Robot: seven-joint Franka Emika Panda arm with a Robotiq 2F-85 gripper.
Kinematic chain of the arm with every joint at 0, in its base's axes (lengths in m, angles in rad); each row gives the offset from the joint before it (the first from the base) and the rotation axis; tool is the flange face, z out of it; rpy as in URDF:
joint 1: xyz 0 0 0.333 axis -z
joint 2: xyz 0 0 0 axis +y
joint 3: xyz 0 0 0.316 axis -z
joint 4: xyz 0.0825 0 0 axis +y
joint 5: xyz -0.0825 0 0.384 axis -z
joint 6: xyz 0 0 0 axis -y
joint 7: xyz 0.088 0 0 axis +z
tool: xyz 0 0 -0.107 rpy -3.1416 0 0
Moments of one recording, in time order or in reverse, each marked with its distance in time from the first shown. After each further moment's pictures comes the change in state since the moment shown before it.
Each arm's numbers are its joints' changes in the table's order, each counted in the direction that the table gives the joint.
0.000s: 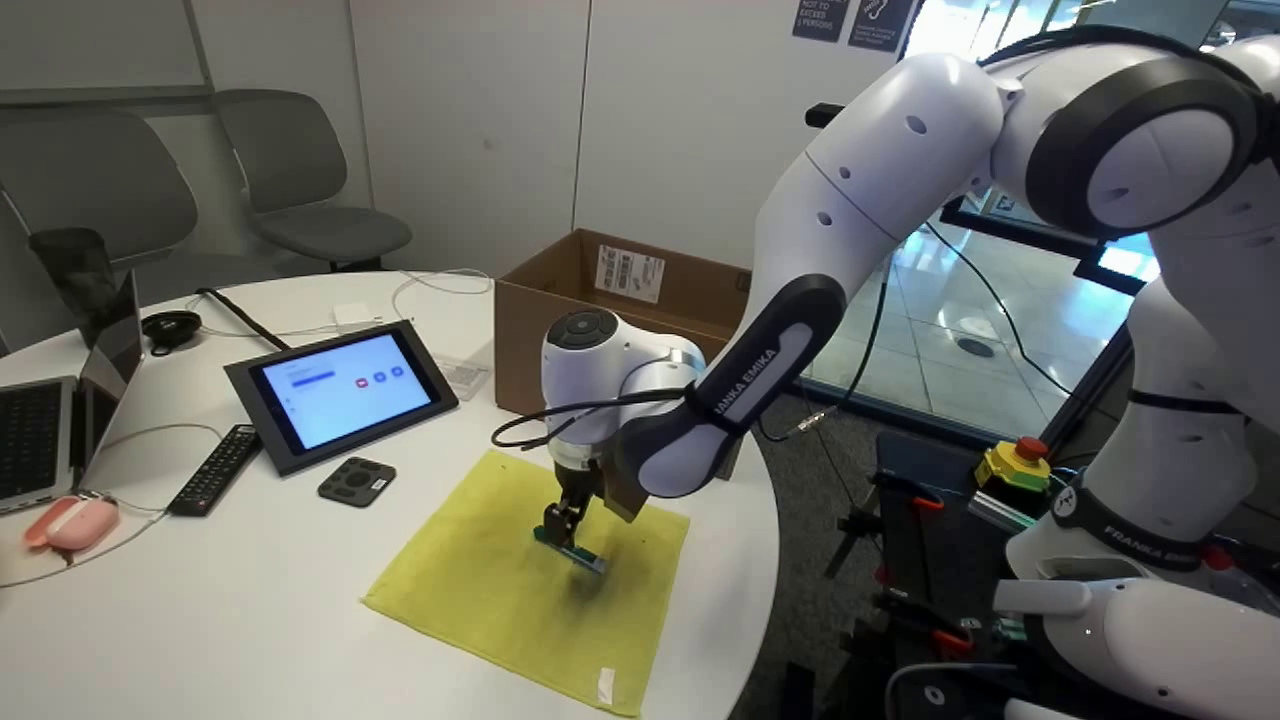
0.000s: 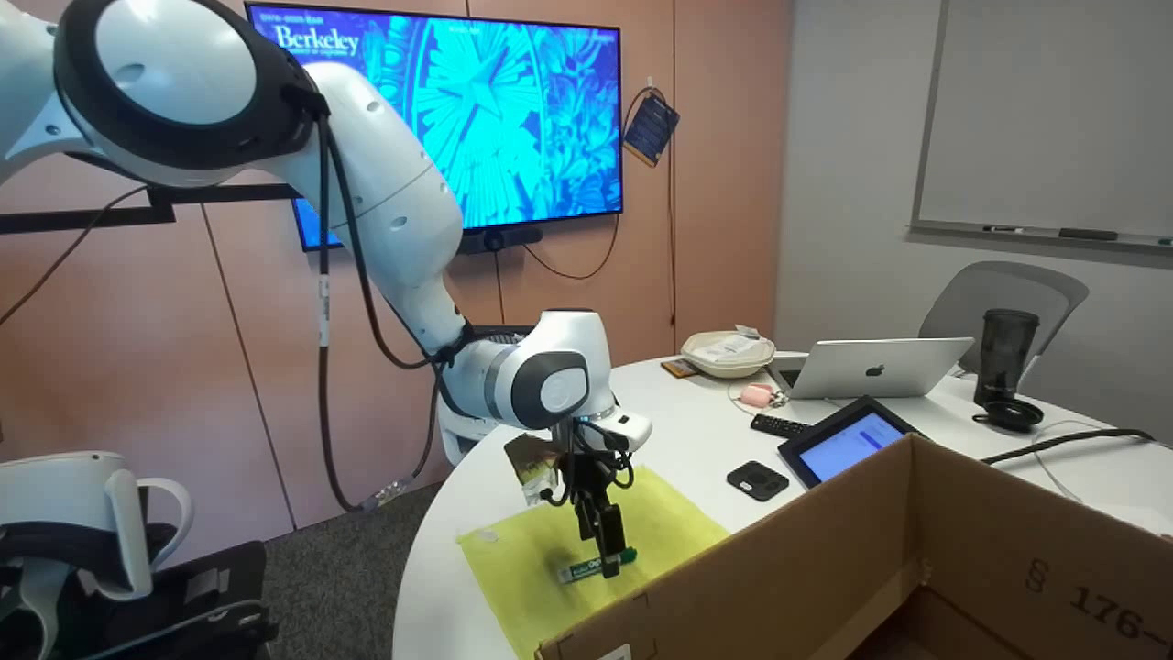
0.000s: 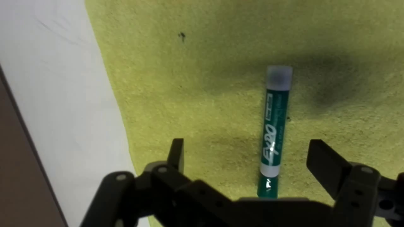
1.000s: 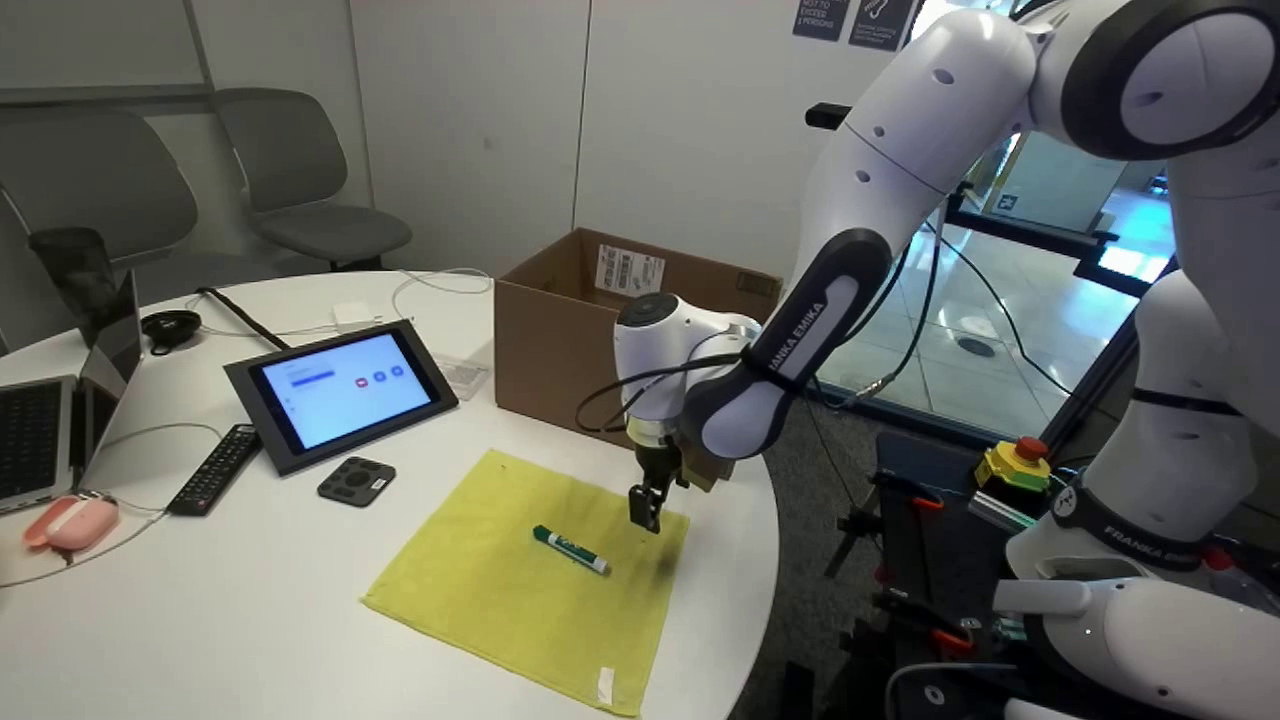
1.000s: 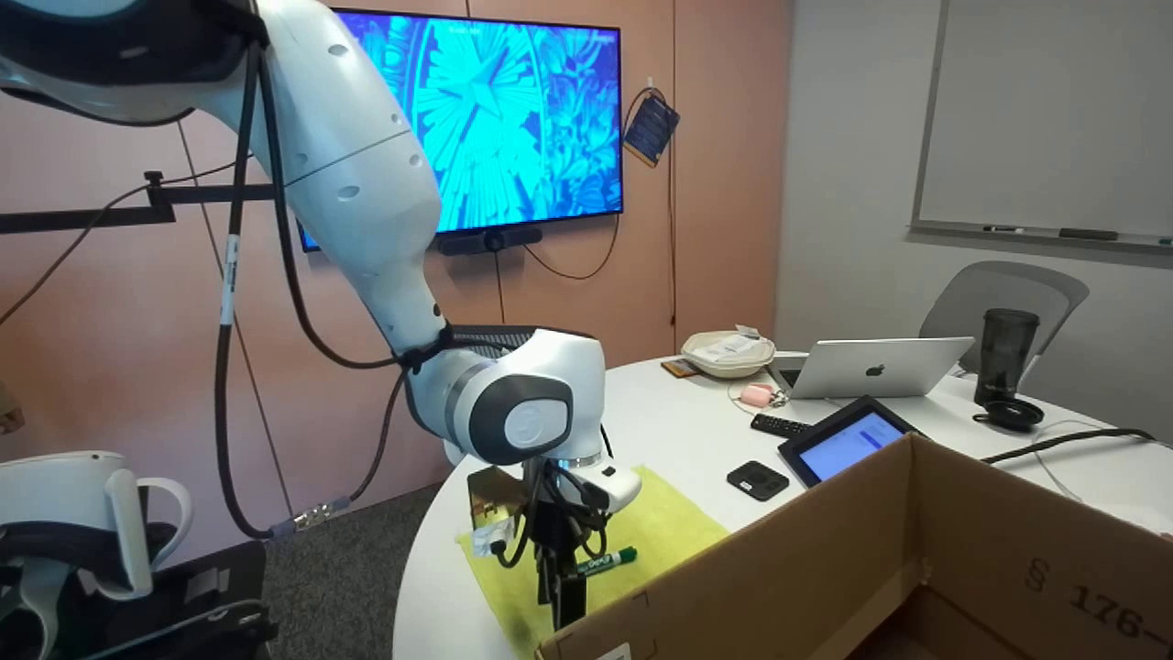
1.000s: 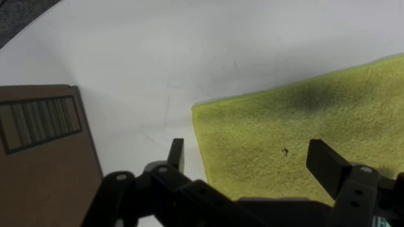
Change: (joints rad) arm 0.115 -0.151 -0.021 0.277 -0.011 -0.030 0.053
